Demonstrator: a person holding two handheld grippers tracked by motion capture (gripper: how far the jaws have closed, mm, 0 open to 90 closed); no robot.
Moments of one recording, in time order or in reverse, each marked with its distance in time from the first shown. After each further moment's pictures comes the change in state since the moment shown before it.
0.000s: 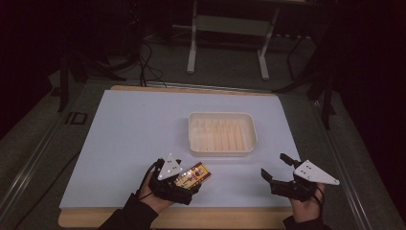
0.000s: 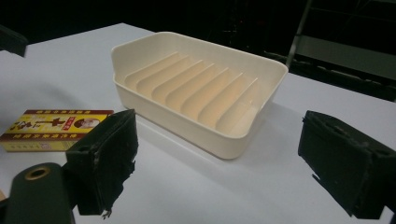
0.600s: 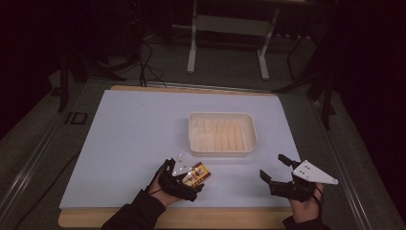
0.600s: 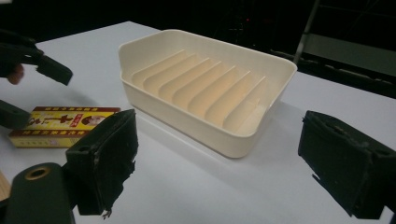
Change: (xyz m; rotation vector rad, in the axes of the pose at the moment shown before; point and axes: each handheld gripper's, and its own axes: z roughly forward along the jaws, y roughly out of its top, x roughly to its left) left arm 0.011 -0.015 0.041 0.105 0.008 0.016; right arm 0.001 -0.001 0.002 0.008 0.027 0.003
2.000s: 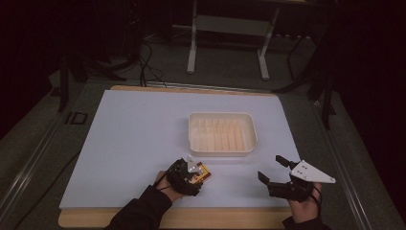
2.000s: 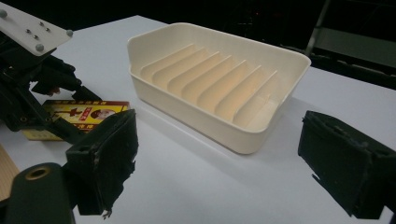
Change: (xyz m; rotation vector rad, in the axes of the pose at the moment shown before) left arm 0.001 0.001 0.036 0.230 0.051 0.047; right arm 0.001 -0.001 0.003 0.020 0.034 -0.001
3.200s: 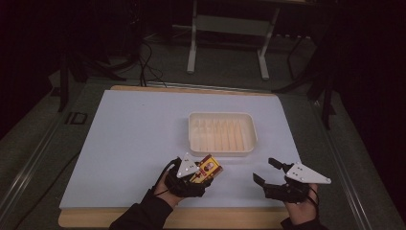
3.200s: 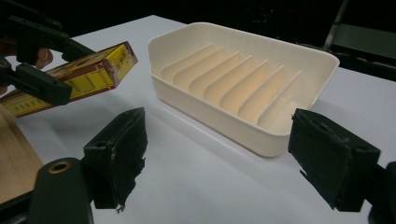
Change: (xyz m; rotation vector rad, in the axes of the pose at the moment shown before) left arm -0.022 0.015 -0.058 -0.357 -0.087 -0.037; right arm 0.013 0.003 0.004 0.010 0.051 0.005
